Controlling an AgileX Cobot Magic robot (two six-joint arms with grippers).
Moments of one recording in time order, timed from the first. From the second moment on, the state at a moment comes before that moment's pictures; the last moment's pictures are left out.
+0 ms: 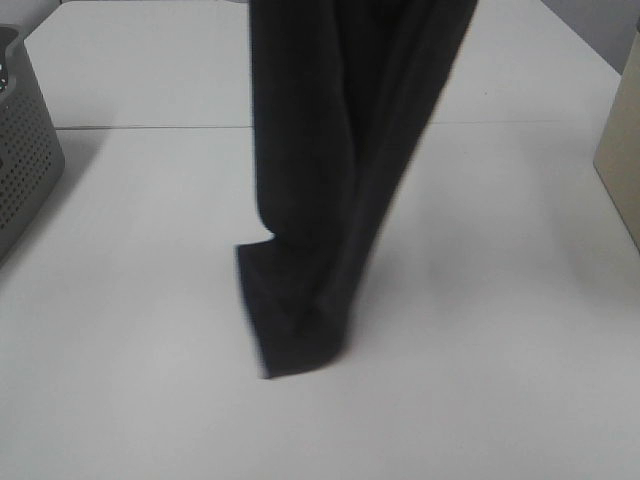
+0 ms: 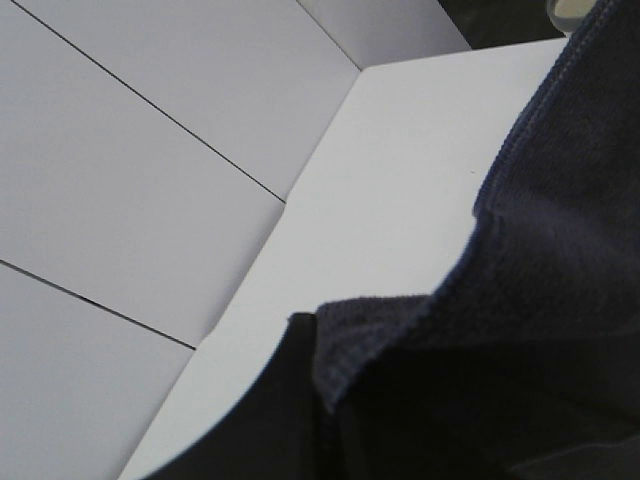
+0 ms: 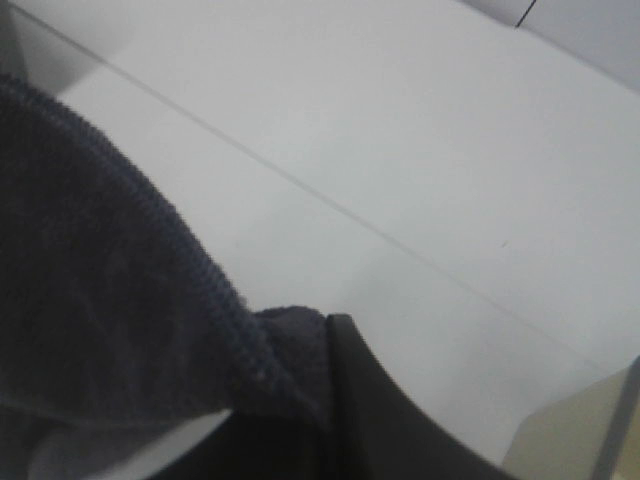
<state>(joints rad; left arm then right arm) -0.86 1.59 -1.97 0.49 0.81 0.30 0.47 1.42 -1.83 -0.16 1.07 -0.16</state>
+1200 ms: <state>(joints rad) -0.40 1.83 -1.97 0.52 -0.10 0.24 0.47 1.76 -1.99 -1.10 0.41 0.48</state>
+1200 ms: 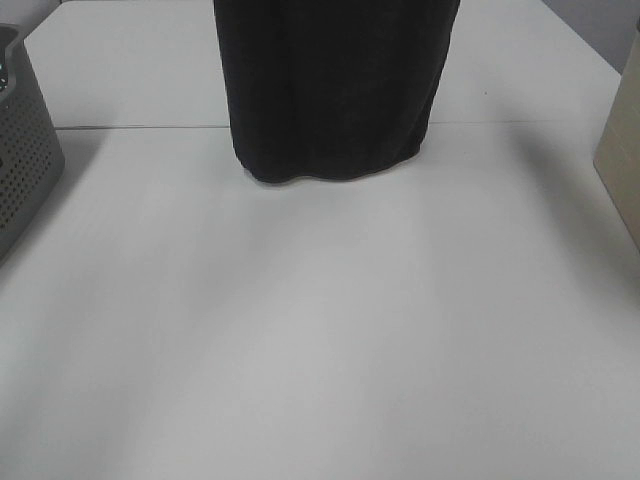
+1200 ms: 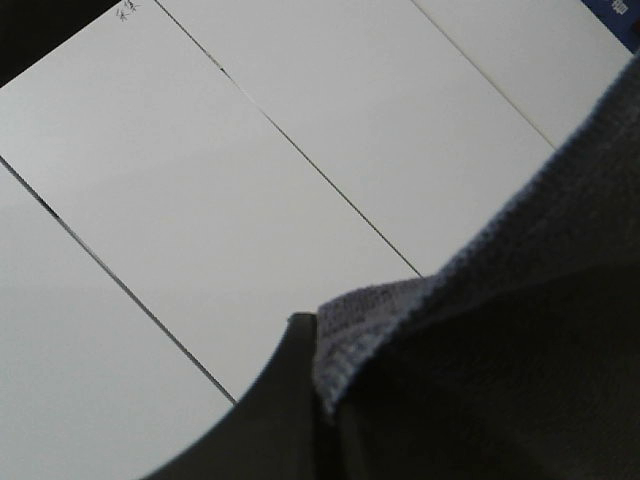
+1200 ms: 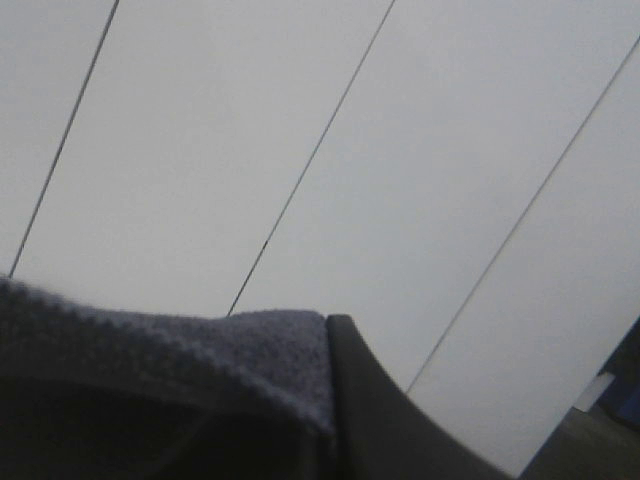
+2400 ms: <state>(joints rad) -0.31 2.24 -2.47 0.52 -0.26 0.23 0.36 1.96 -2.15 -1.11 0.06 0.60</state>
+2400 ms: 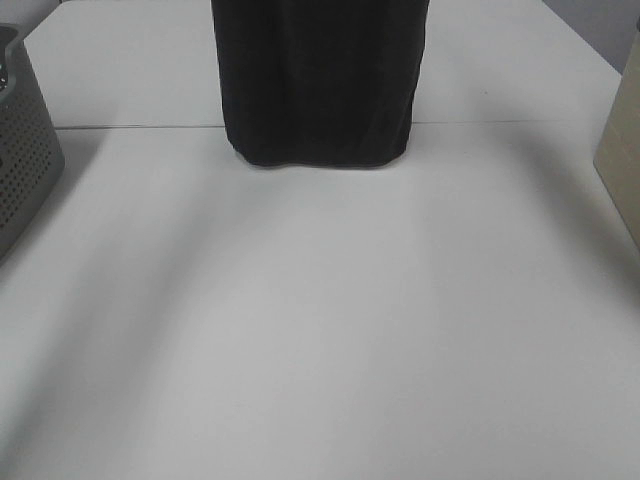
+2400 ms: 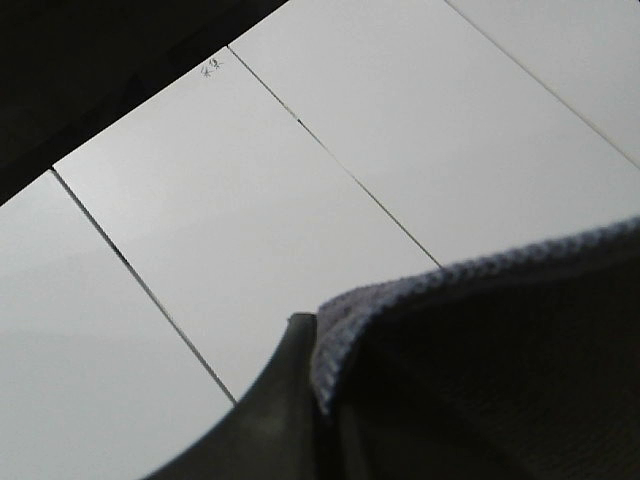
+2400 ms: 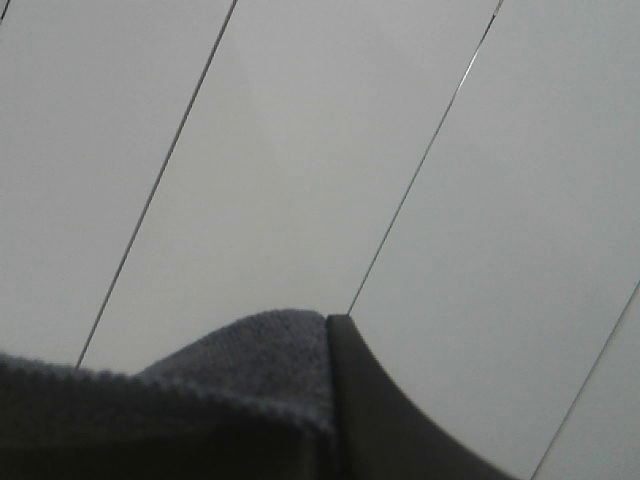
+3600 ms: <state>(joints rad) -0.31 2.24 -2.47 0.52 -0.11 0.19 0.36 1.97 -2.15 -1.02 0.13 0.62</state>
